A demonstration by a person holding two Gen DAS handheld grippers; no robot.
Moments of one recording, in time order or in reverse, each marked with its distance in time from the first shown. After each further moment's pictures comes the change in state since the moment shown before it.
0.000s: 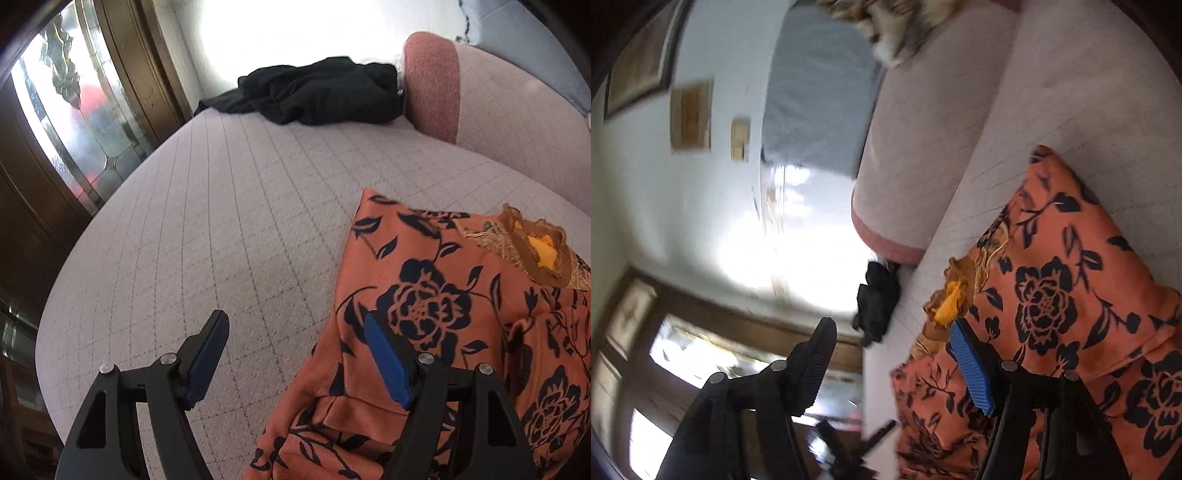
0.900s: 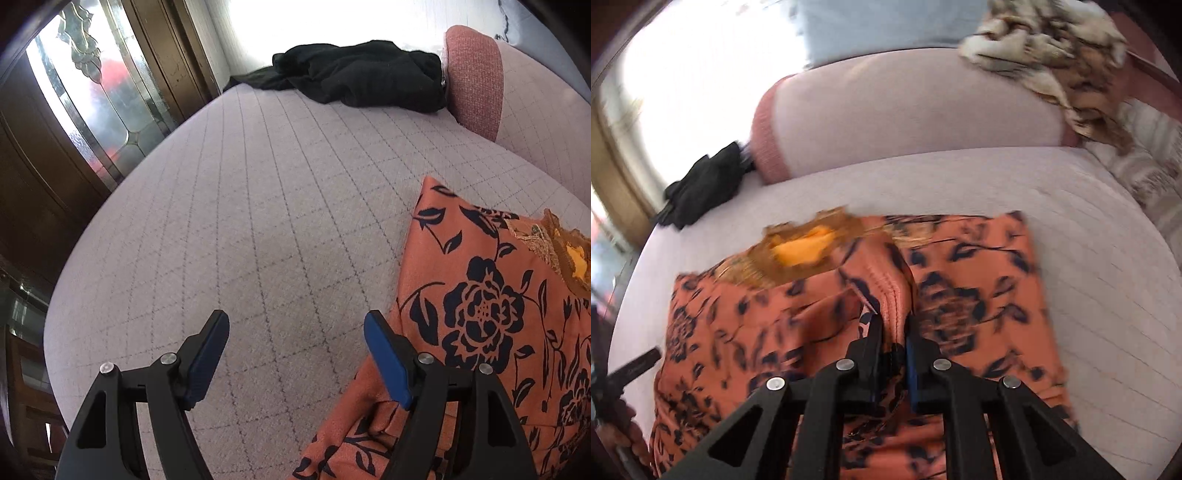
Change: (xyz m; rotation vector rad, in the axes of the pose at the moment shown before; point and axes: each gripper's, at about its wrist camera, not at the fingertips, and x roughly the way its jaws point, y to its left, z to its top) left arm 0.022 0.041 -0.002 -0.076 0.067 0.084; right arm 0.056 0.027 -0.024 -0.546 0.070 -0.830
